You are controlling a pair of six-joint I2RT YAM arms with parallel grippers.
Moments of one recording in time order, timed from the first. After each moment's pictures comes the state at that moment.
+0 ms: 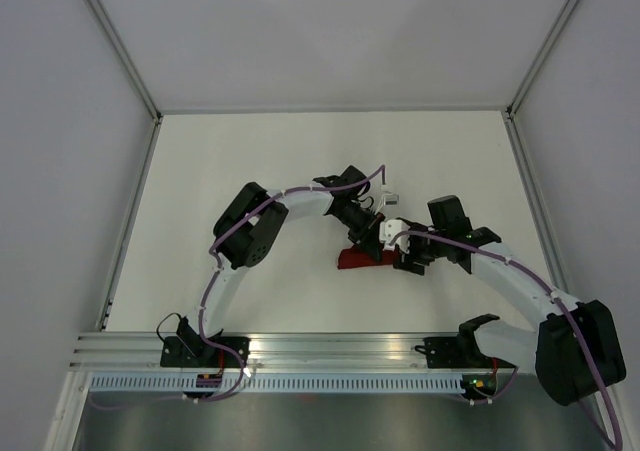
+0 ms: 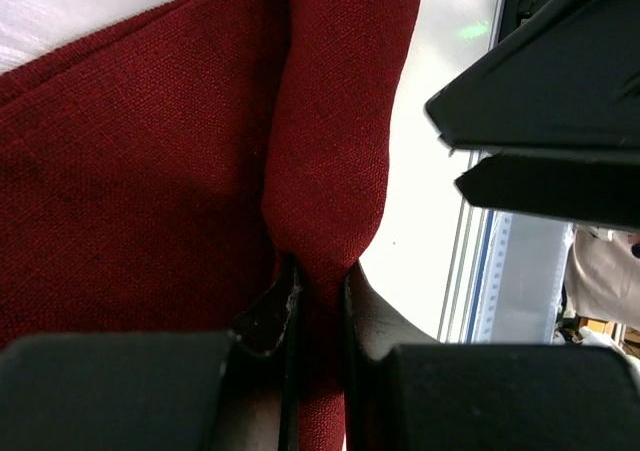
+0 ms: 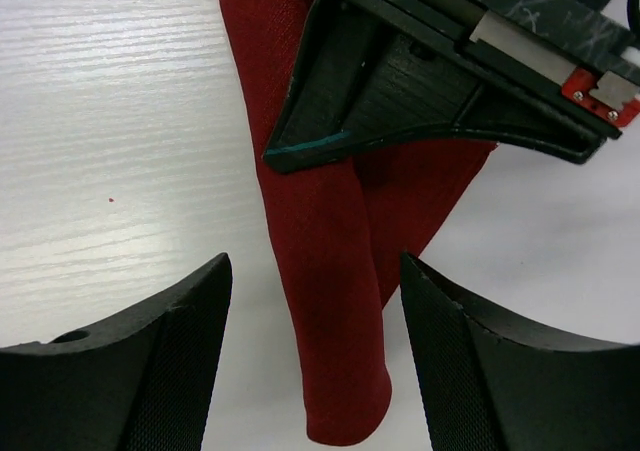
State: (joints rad) left arm -0.75 2.30 1.60 -0.46 0.97 0.03; right arm 0.32 1.12 0.62 -0.48 -0.60 -1.02
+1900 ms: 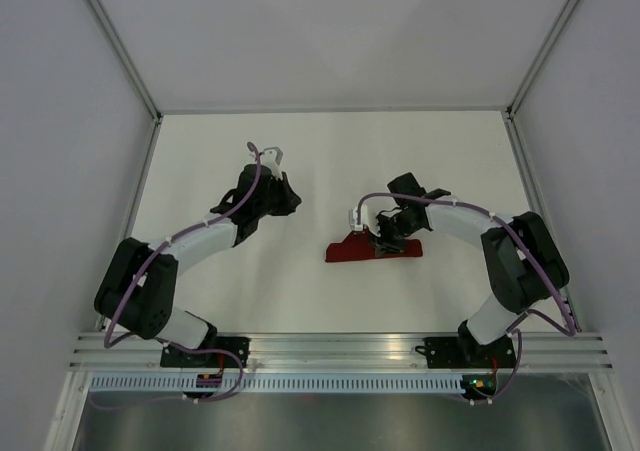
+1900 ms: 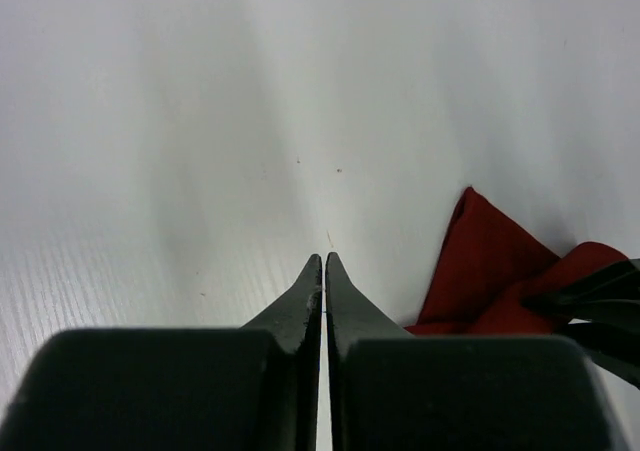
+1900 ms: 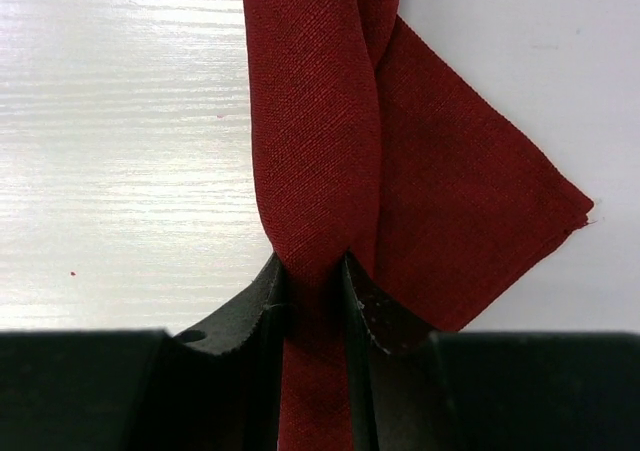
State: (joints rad) left arm -0.46 1.49 0.80 0.13 0.08 -0.47; right arm 0.45 1.64 0.92 -0.54 -0.60 -1.05
